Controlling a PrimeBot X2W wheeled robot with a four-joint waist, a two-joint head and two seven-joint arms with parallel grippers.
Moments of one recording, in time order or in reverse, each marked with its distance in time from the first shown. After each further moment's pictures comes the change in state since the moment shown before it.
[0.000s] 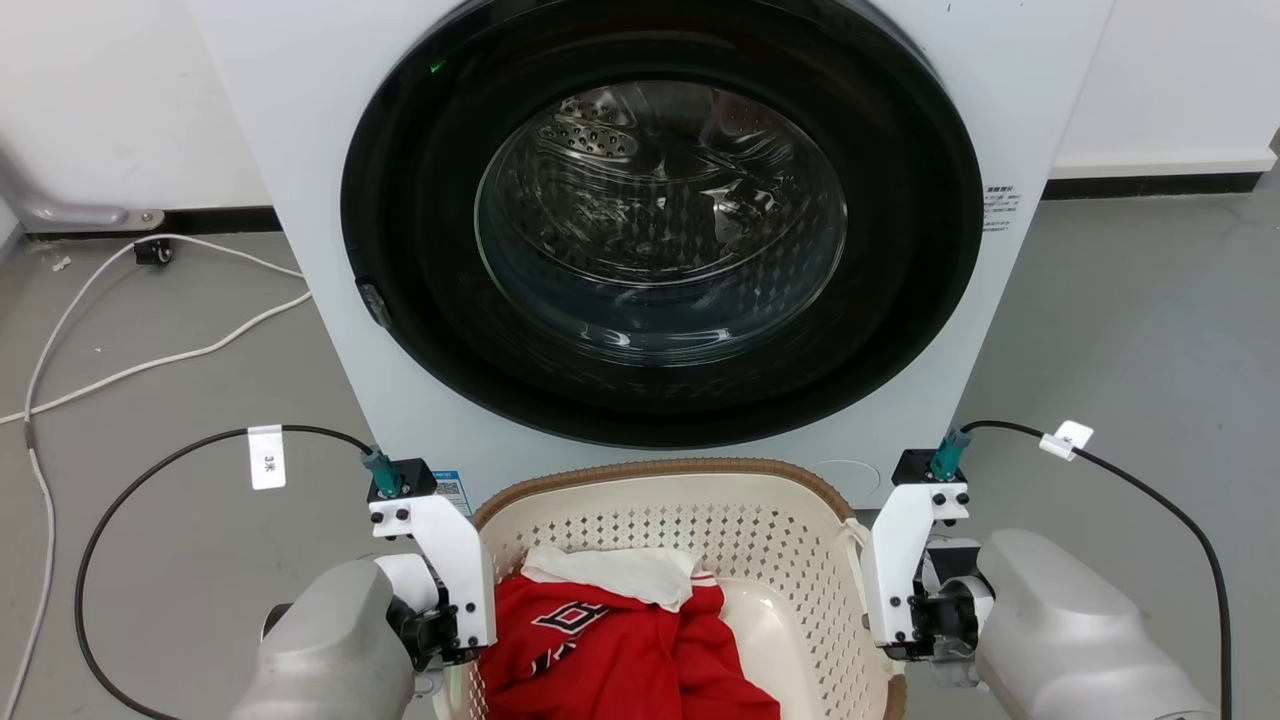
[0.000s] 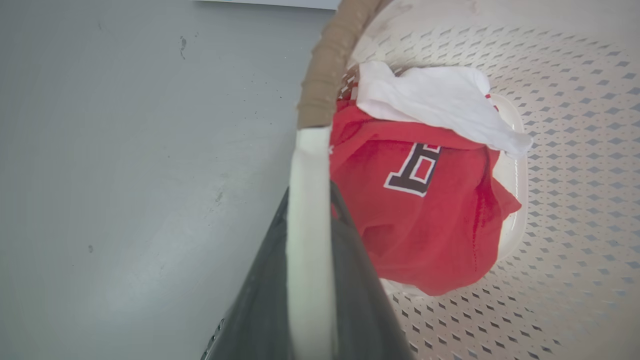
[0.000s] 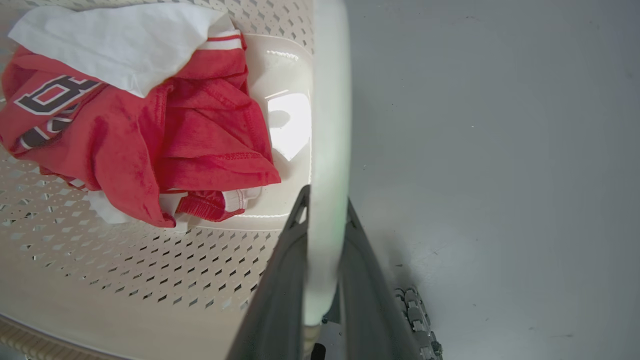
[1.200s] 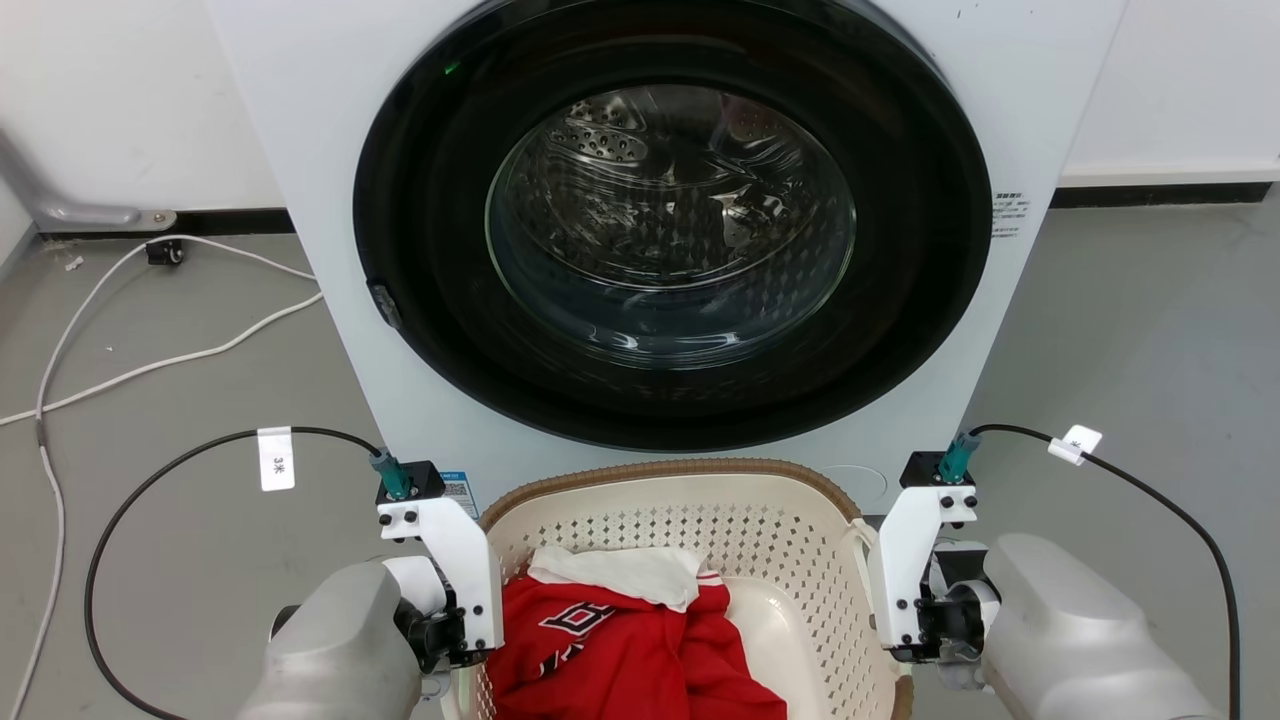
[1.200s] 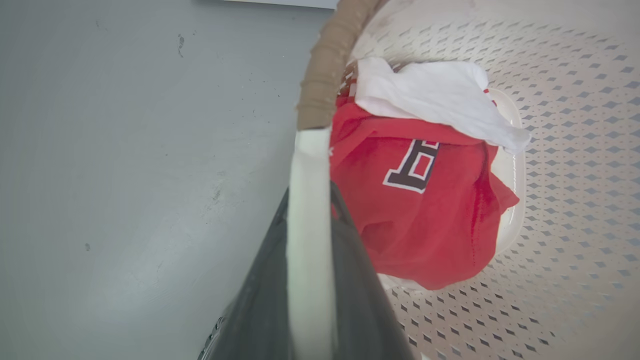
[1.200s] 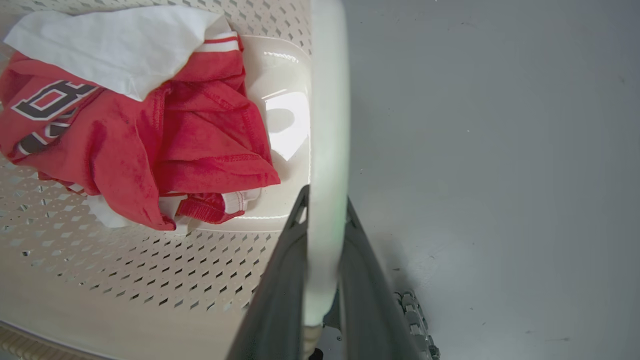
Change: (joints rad) left arm 0.000 -0.008 -0.029 0.002 -0.026 0.000 0.000; right arm 0.009 -0.005 -0.029 0.004 -0.029 0.000 -0.016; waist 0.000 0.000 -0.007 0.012
